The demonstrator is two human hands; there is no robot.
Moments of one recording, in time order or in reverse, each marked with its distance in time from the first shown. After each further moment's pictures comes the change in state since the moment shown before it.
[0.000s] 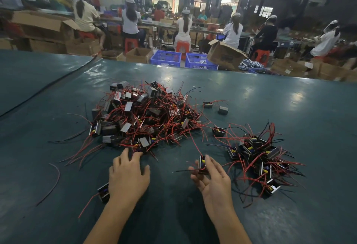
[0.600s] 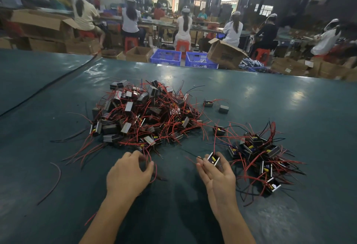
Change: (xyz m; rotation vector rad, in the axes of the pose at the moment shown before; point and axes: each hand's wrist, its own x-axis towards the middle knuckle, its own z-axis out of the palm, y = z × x) left_hand 0.001 0.001 -0.013 -0.085 0.011 0.018; right_hand 0.011 0.000 -0.011 0.049 -0.042 -0.101
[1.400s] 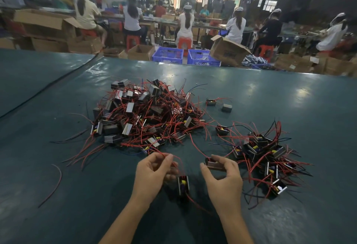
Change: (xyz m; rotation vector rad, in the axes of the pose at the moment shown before) left_hand -0.016 0.036 0.017 -1.240 -0.161 -0.090; right_hand -0.001 0.004 -0.008 -0.946 0.090 -0.502
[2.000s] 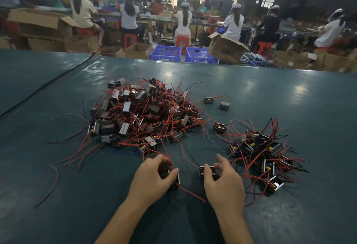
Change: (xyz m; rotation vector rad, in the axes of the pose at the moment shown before) left_hand 0.008 -0.019 -0.012 0.786 -0.100 0.358; right_hand -0.004 -0.004 -0.010 -0.494 -0.027 0.048
